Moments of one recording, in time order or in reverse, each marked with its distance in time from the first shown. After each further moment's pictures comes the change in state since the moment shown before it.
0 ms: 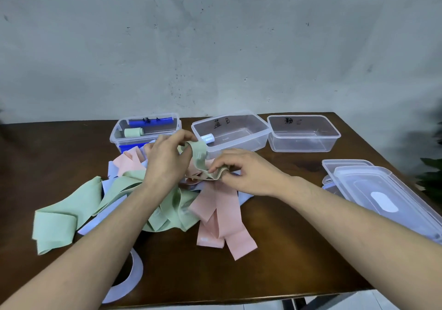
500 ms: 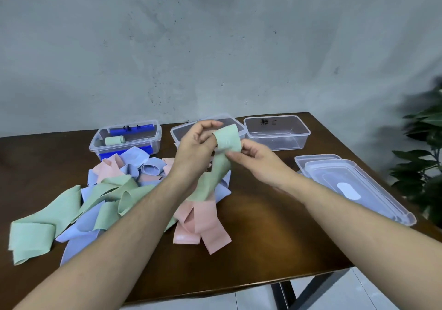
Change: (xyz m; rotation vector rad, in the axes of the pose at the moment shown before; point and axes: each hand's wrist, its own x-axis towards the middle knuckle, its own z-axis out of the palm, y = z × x) left_hand -0.022 0.115 0.026 -0.893 -0.259 -0.243; right_hand -0.051 0.007 -0.046 0.587 0.234 0.390
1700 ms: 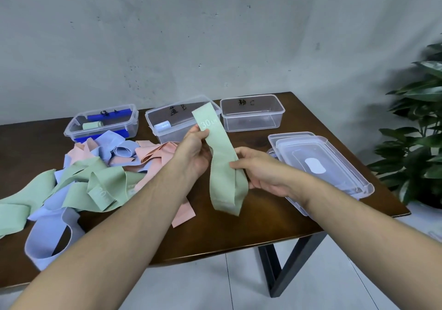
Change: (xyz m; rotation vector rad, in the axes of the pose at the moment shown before) left_hand 0.012 -0.052 0.080 -0.493 0.106 -0.458; right_hand -0.069 0.030 -0.054 0.275 -0.119 0.475
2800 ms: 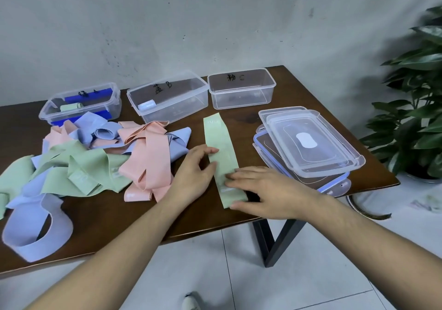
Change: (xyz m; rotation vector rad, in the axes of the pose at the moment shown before) left_hand -0.044 -0.082 -0.053 1.129 -0.124 0.427; right_hand -0.050 0.079 -0.023 -1.356 -0.028 -0.462
